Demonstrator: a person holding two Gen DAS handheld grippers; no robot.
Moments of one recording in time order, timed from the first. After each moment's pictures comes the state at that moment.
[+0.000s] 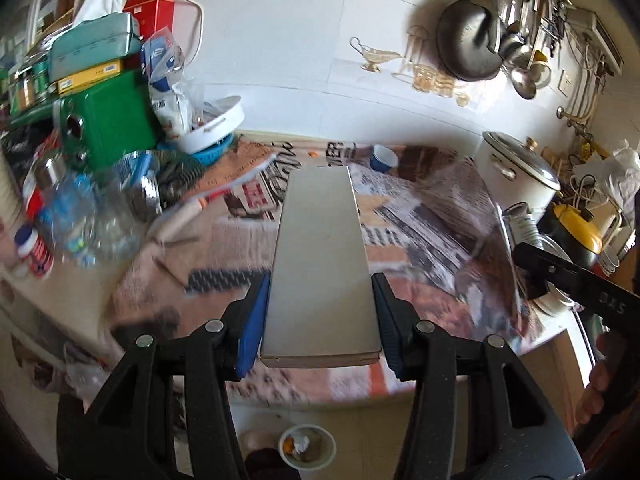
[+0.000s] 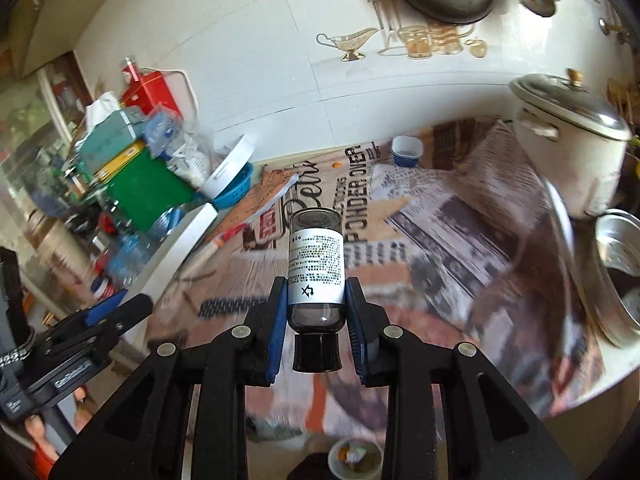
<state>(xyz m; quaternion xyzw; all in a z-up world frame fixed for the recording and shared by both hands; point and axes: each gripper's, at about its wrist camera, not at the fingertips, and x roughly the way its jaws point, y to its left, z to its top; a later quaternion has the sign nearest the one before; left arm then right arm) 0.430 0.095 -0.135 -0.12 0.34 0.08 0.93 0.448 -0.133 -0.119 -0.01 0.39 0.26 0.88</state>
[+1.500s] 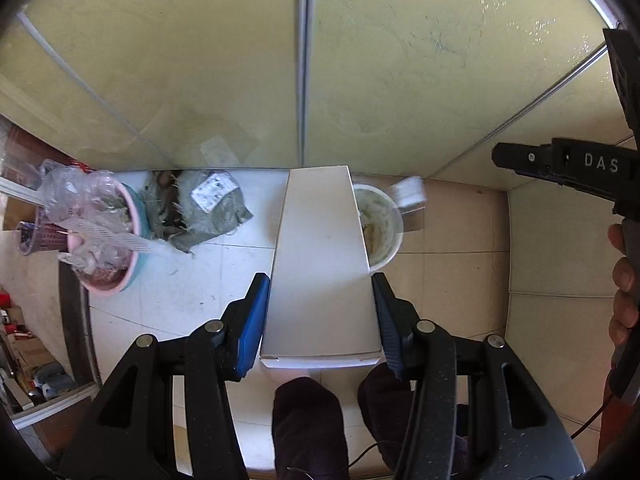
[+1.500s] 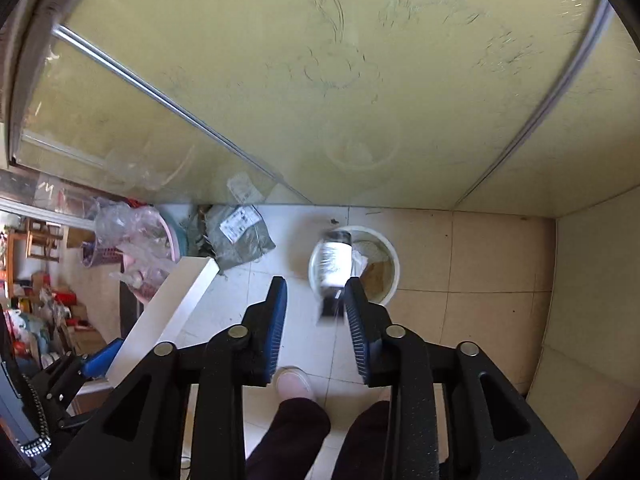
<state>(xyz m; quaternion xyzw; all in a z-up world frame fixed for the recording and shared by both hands) 0.289 0.073 -0.549 -0.12 0.64 0.08 0.75 0.382 -0.150 -0.527 -0.04 0.67 0.18 0.72</state>
